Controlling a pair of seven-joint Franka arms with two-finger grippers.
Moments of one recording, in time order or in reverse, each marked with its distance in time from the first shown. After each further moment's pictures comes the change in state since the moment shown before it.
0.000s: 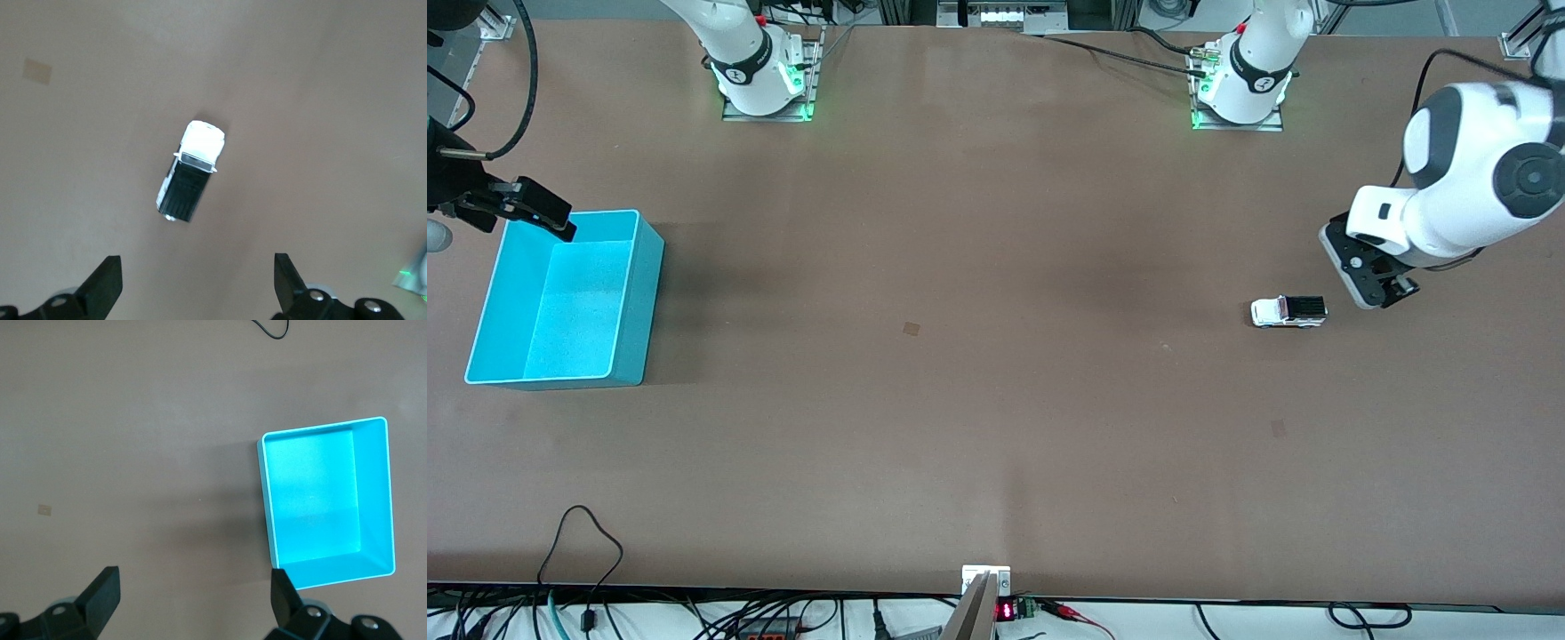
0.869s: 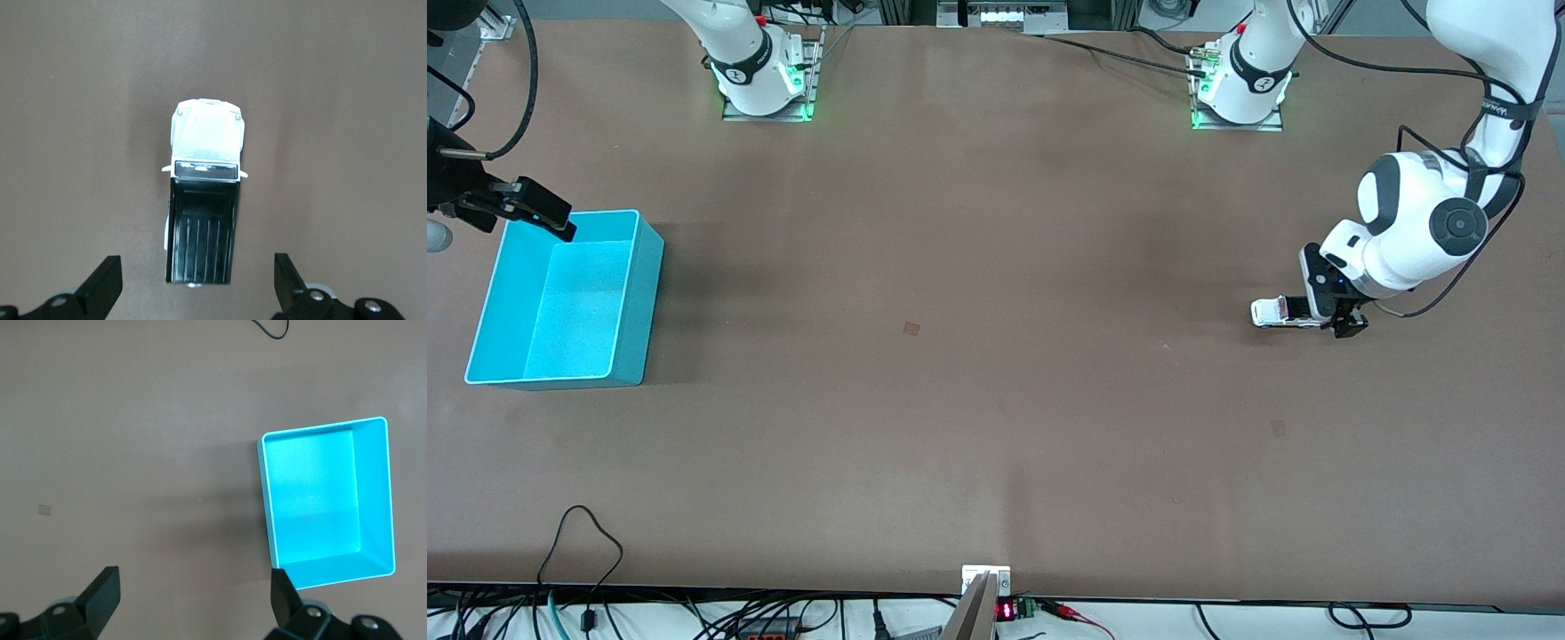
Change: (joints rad) left arm 0.078 0.216 -0.004 -0.125 0.000 0.408 0.336; right arm 0.000 0.000 0.000 0.000 0.000 0.000 0.000
